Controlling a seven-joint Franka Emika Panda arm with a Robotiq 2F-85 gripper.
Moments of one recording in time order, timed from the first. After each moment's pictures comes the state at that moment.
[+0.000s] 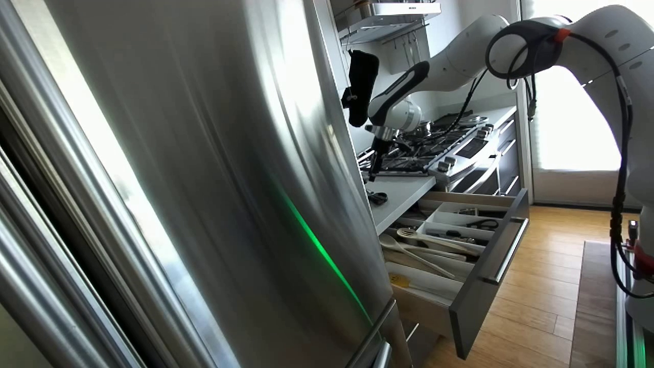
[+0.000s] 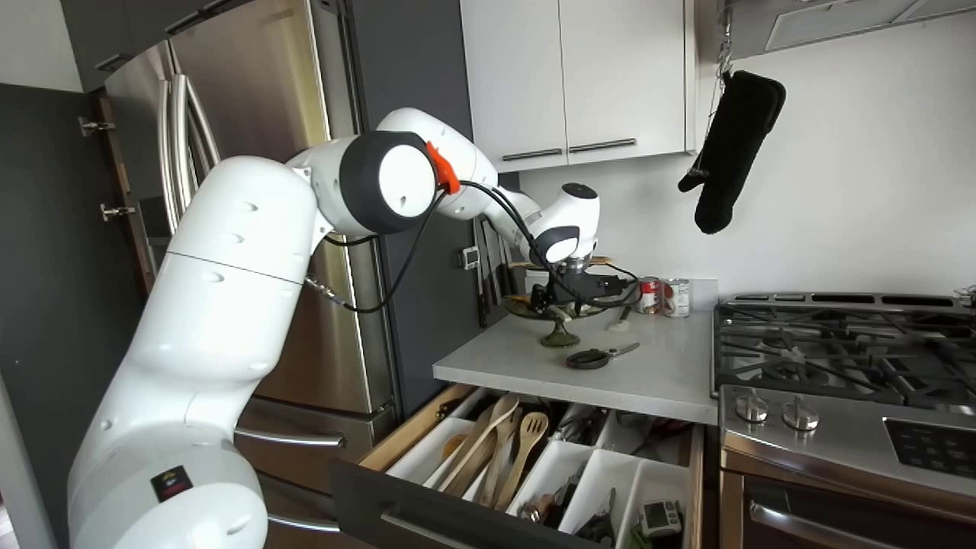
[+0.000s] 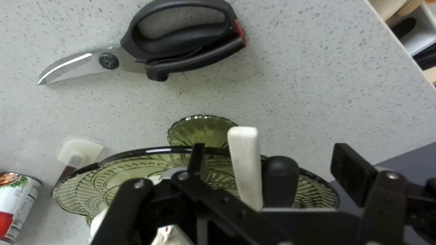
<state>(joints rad) -0.27 0.45 0.06 -1.59 0.54 2.35 -1.22</state>
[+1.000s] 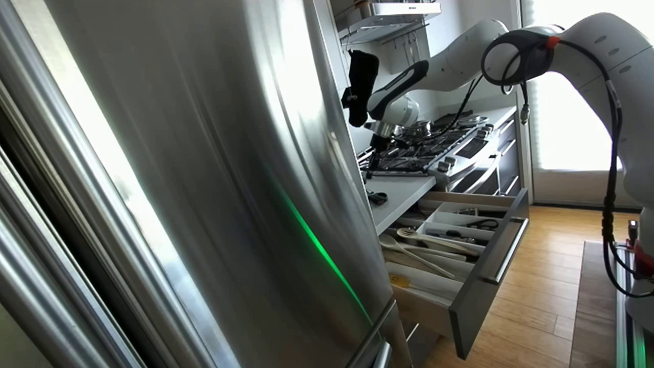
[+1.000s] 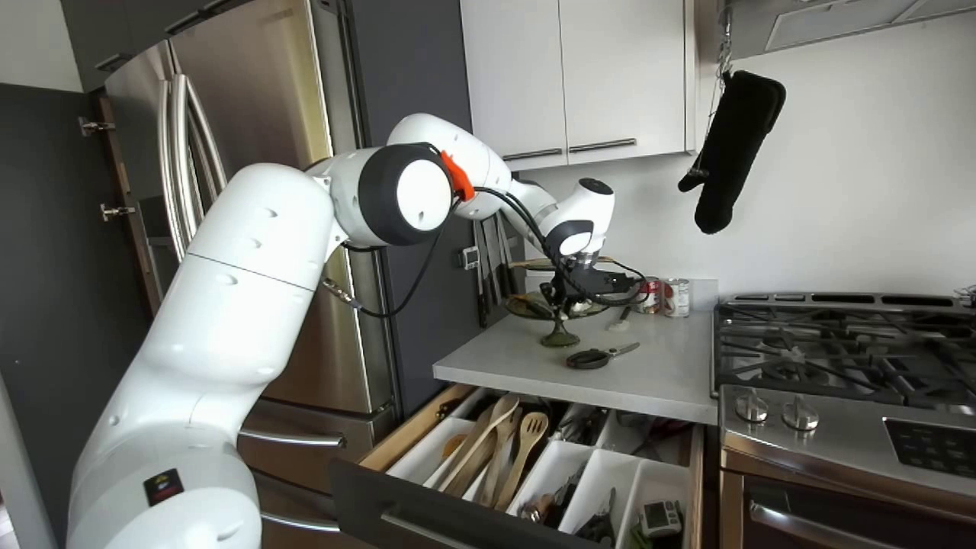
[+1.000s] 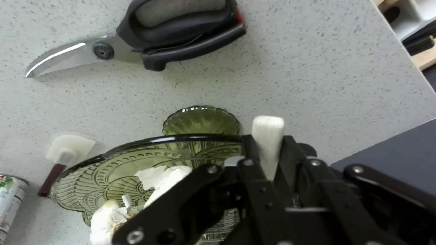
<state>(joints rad) -0.31 0.51 0.08 -1.46 0.55 2.23 -1.22</state>
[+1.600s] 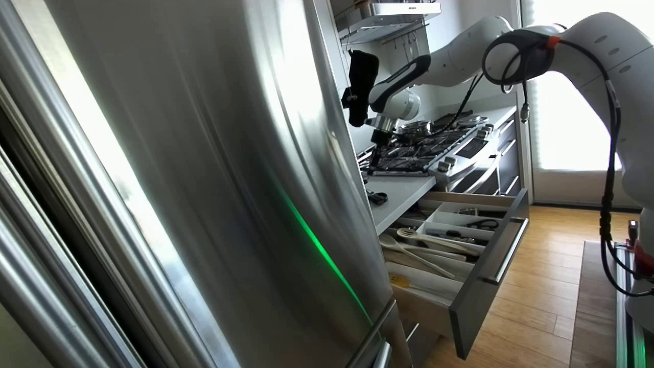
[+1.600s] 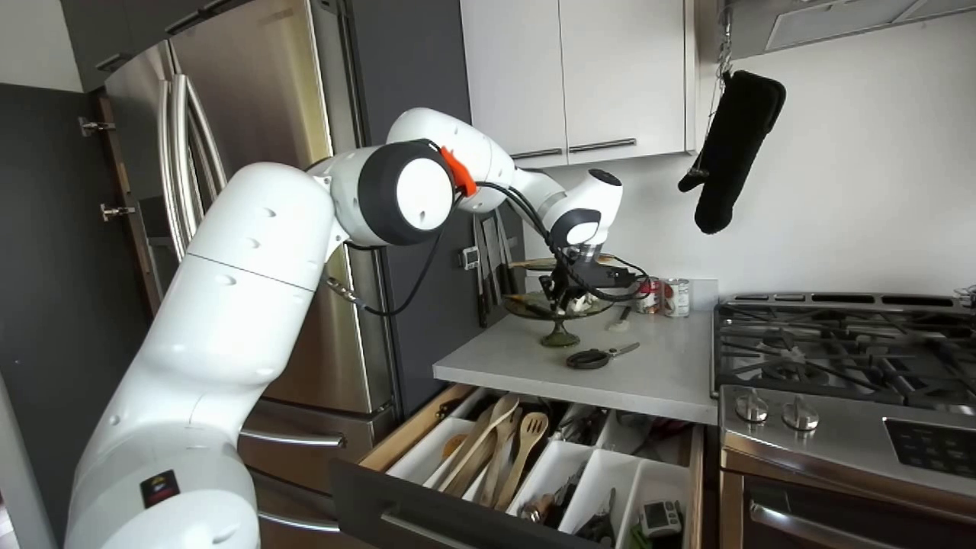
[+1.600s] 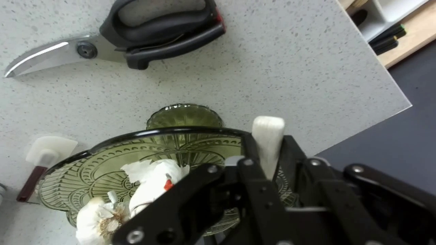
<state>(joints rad) -0.33 0.51 0.08 -1.41 0.56 2.10 -1.22</state>
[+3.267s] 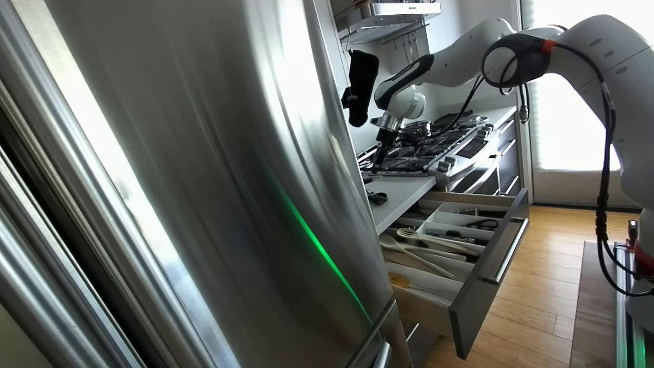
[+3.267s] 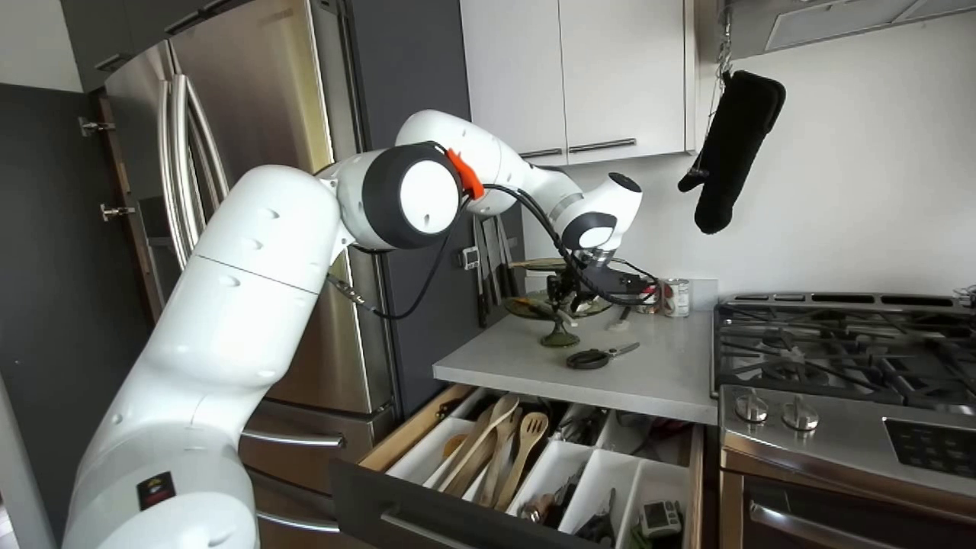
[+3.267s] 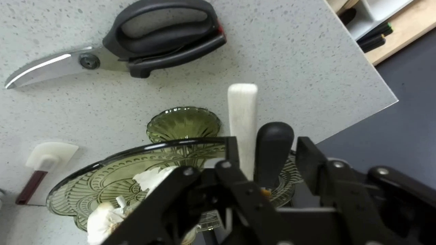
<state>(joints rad) -0.35 0.53 0.05 -1.39 0.64 2.03 -1.29</state>
